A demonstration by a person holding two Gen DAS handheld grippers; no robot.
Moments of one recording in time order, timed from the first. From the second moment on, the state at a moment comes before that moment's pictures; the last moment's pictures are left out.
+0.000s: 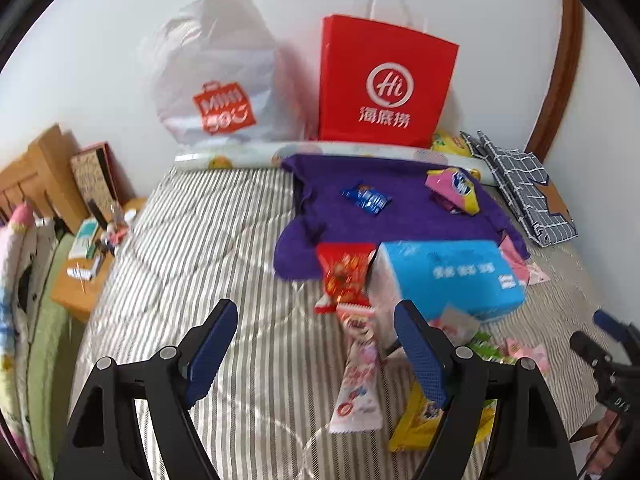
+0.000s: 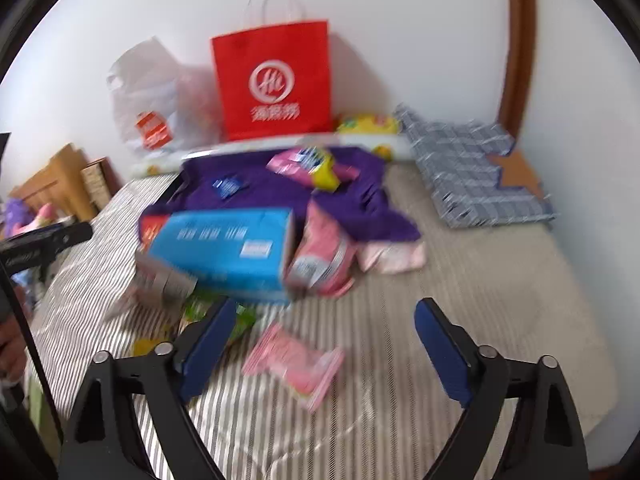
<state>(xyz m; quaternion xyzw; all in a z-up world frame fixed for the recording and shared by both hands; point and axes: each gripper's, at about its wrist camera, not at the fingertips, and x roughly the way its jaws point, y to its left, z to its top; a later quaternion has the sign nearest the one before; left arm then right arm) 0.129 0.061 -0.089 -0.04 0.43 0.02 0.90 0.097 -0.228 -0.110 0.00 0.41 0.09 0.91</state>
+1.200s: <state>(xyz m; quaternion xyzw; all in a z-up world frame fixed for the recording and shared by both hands) 0.121 0.079 -0.132 -0.06 0.45 0.02 0.89 0.094 -0.209 -0.177 -0.07 0.46 0.16 0.87</state>
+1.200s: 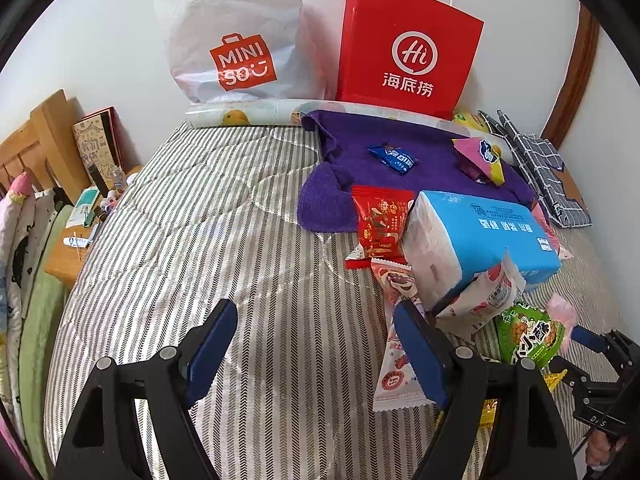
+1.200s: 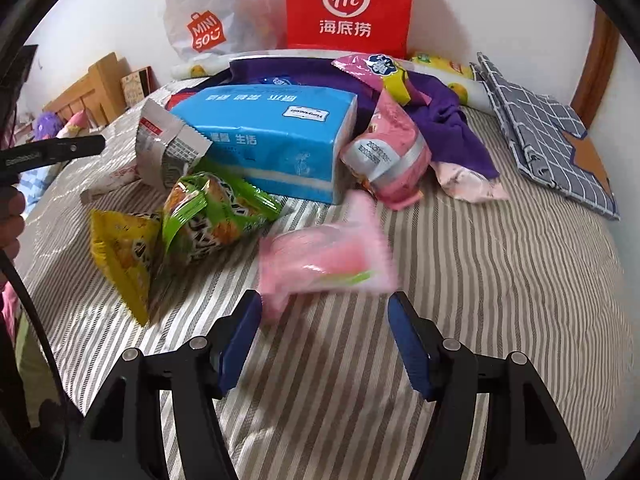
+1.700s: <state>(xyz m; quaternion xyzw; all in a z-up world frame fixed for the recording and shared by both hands) 0.120 0.088 -0.130 -0.06 0.44 0.02 0.89 0.133 -0.220 -0.182 0.01 0.46 0.11 0.88</state>
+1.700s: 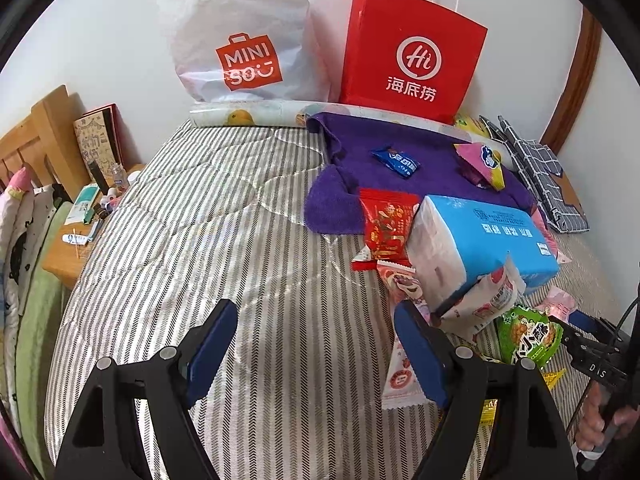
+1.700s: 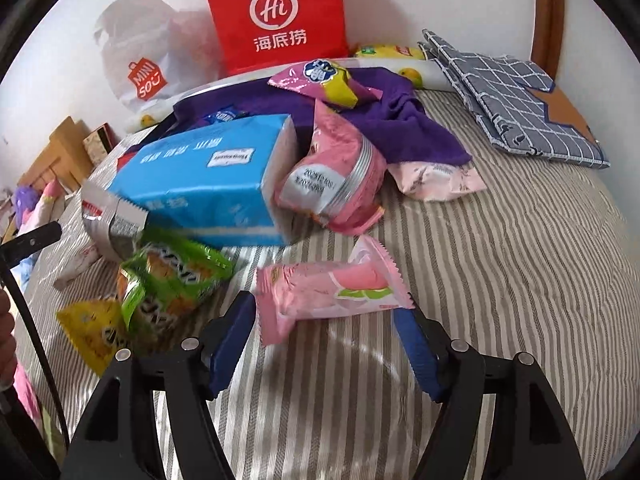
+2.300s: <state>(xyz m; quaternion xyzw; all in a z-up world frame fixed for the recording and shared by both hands) 0.140 0.081 -0.133 -0.07 0.45 0.00 0.89 0.157 -0.232 -0.190 0.03 0.46 0.07 0.88</state>
